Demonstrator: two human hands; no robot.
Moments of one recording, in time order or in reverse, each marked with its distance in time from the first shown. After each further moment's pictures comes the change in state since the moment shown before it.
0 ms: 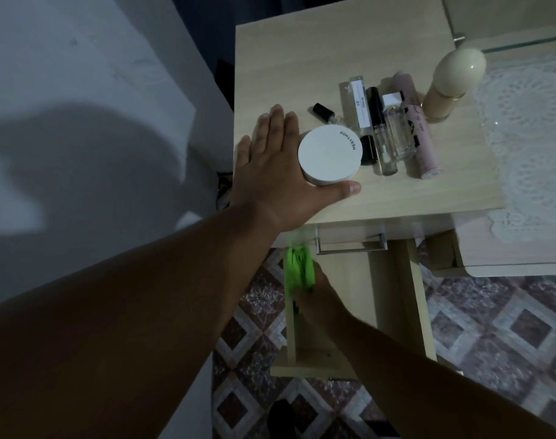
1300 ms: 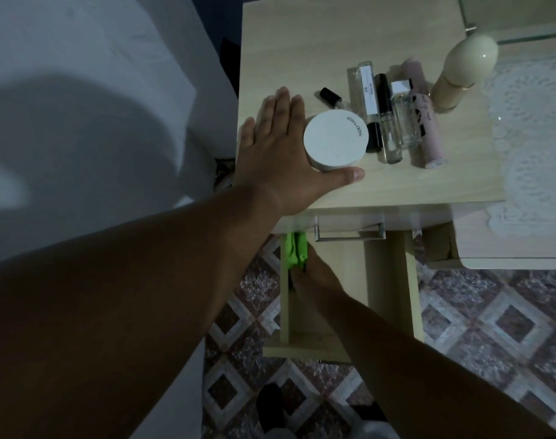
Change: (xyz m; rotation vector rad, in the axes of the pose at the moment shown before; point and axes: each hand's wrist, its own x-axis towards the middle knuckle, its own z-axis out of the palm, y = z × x) left_hand 0.000 -0.001 -0.001 0.017 -0.005 0.001; right_hand 0.000 -0.019 -0.004 -0.311 0.001 0.020
